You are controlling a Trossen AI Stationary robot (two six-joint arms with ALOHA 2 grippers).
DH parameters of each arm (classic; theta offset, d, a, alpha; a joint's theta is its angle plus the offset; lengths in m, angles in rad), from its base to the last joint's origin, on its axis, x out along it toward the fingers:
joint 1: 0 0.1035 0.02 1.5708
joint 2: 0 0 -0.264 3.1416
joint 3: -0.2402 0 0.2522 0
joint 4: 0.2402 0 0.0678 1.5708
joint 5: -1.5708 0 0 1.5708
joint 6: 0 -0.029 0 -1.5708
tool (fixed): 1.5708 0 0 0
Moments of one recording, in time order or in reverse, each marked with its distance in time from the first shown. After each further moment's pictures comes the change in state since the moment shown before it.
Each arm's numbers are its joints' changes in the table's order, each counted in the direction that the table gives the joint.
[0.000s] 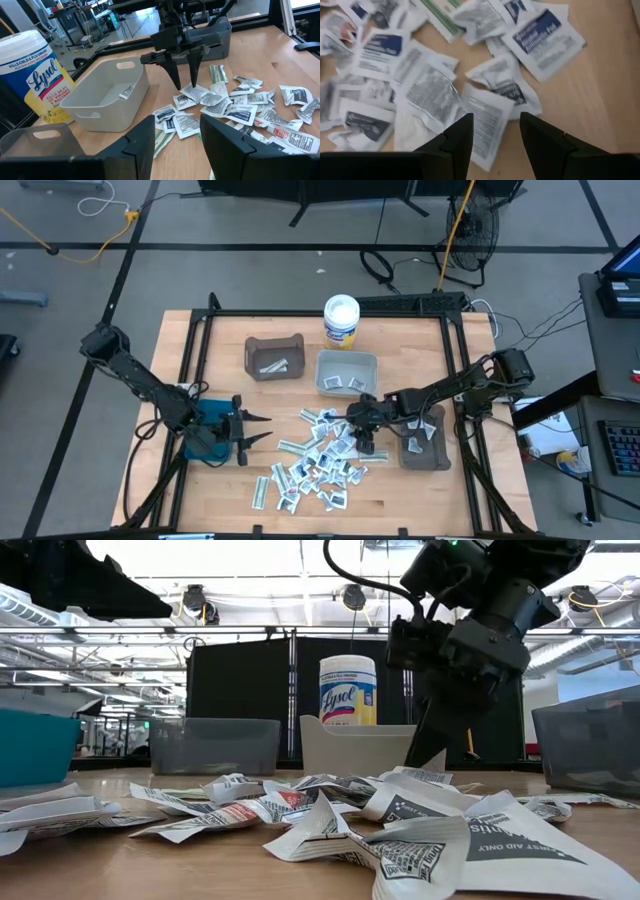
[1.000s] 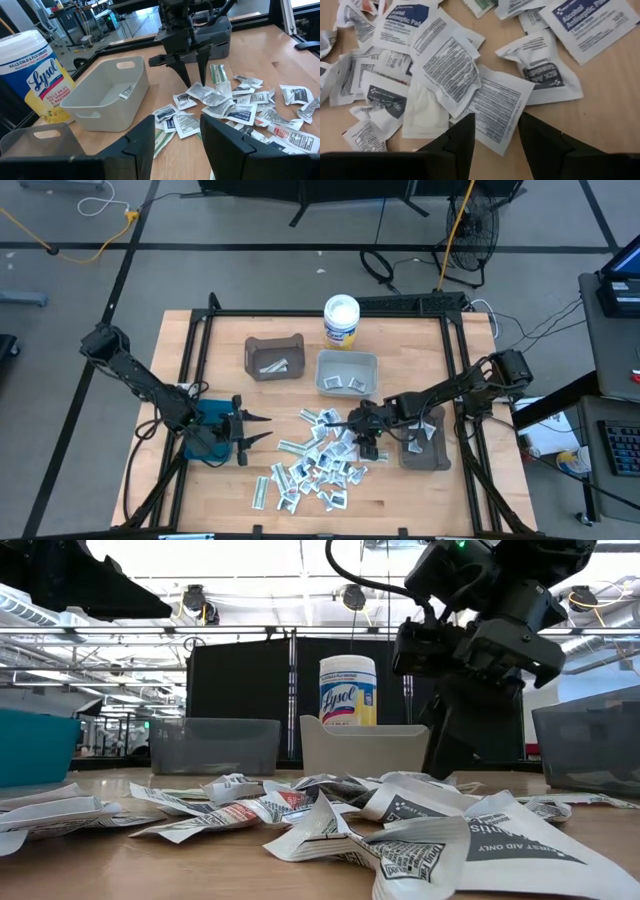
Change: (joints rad) left arm 0.000 0.000 -0.001 0.003 0.001 -0.001; right arm 0.031 -0.018 0.001 0.020 0.055 0.015
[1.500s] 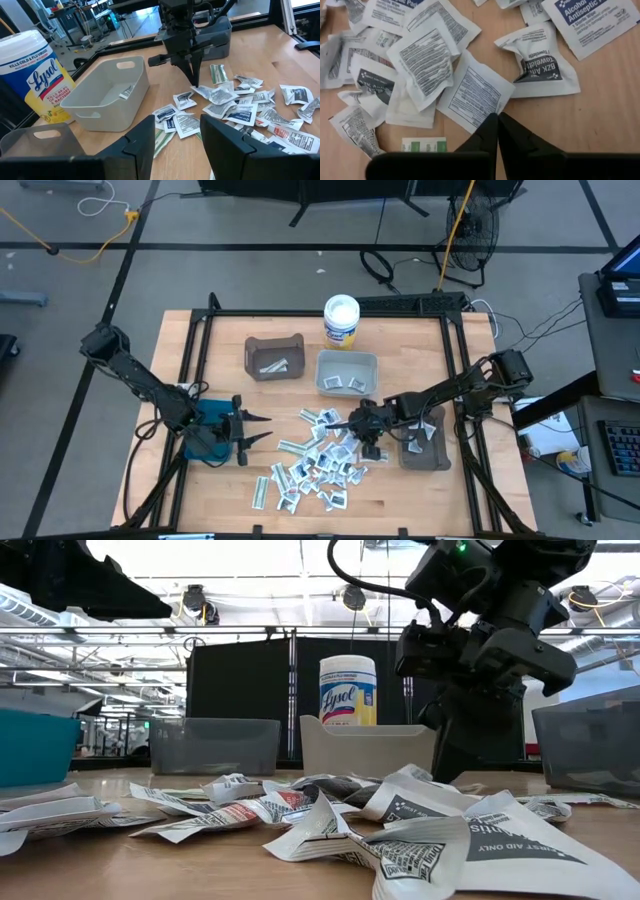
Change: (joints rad) left arm 0.000 0.000 0.000 0.000 0.000 0.000; right arm -0.001 0.000 0.000 0.029 -0.011 0.063
